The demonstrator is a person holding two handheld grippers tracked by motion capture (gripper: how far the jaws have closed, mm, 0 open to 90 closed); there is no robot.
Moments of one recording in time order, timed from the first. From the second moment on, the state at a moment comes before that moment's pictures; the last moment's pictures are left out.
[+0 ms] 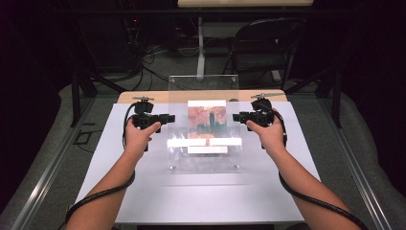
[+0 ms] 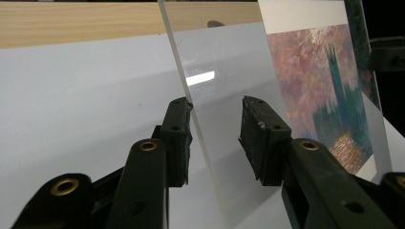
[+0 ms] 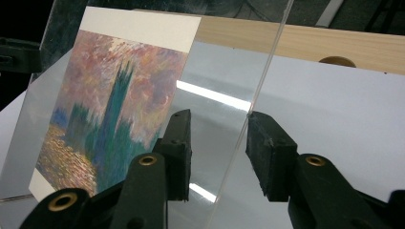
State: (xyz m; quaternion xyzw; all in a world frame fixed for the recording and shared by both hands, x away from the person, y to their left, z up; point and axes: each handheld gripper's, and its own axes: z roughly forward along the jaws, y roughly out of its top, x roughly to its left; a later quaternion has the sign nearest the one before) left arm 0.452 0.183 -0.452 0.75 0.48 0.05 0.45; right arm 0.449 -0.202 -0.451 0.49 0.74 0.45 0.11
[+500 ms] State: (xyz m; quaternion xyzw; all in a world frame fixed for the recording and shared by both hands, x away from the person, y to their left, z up) left arm 0.435 0.186 -0.442 0.75 0.47 0.06 0.46; right arm 0.431 -0.203 -0.438 0.47 0.74 0.45 0.12
